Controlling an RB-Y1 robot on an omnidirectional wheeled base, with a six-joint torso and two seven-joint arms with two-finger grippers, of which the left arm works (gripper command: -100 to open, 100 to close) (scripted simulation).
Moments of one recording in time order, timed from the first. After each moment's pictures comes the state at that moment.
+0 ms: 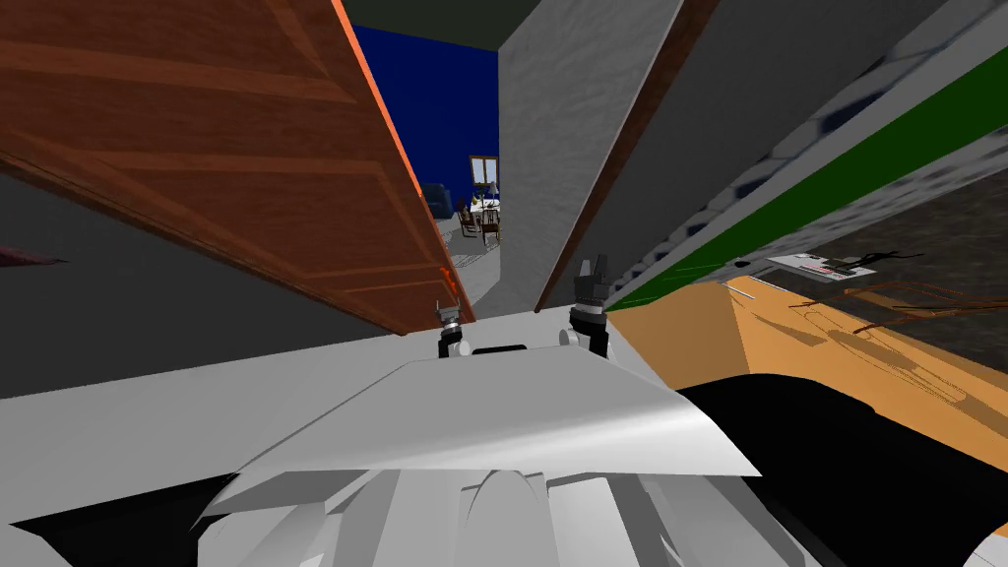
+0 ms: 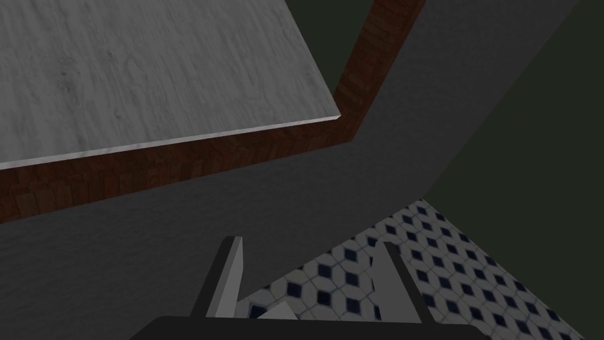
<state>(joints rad) 0.17 0.05 -0.20 -1.21 0.58 -0.84 0.80</state>
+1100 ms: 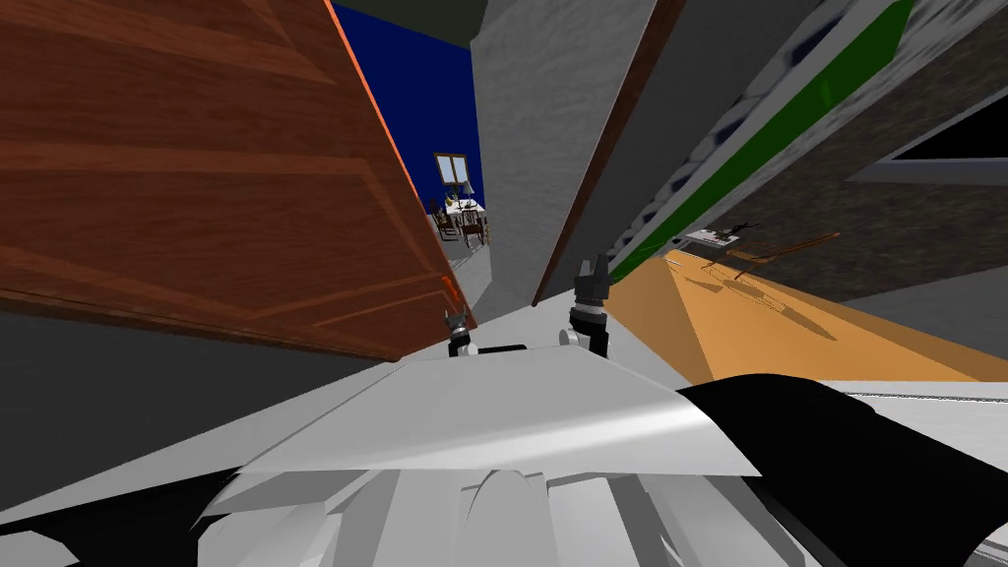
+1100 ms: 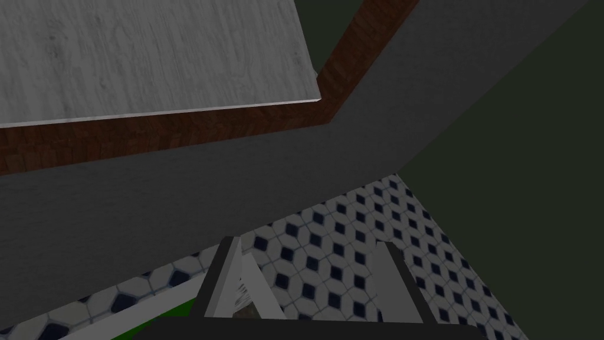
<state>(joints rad) 0.10 -0.01 -0.25 -0.97 0.72 -0.90 0.95</state>
